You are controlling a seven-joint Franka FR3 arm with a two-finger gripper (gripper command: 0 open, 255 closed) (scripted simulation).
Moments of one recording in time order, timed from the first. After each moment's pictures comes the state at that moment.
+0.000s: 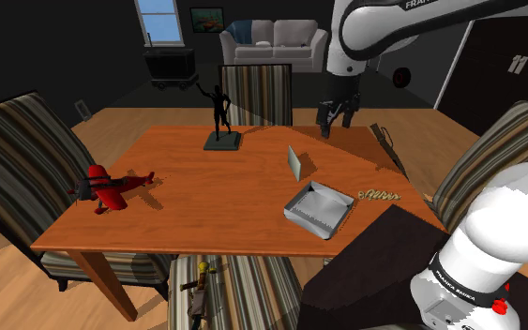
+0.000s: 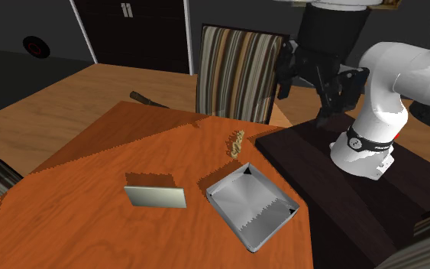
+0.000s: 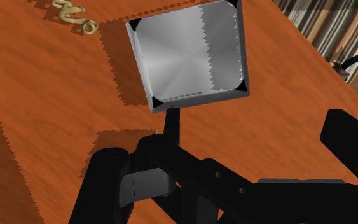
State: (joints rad) arm -0.05 -0.52 0.09 -2.42 0.01 1.89 0.03
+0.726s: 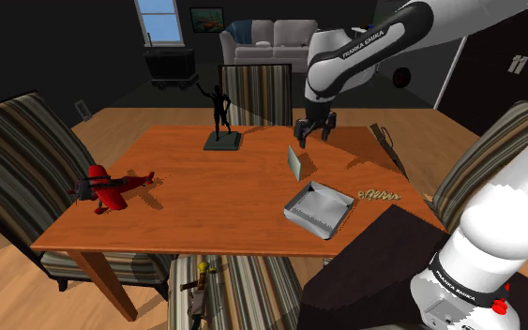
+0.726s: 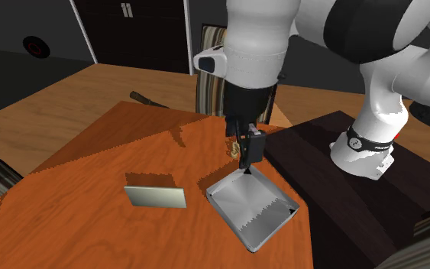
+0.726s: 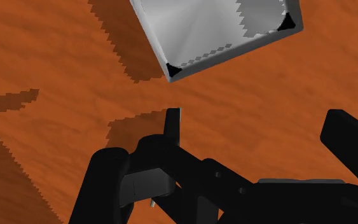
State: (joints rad) arm -0.12 -0.15 0.08 -2.34 -0.03 2.22 0.18
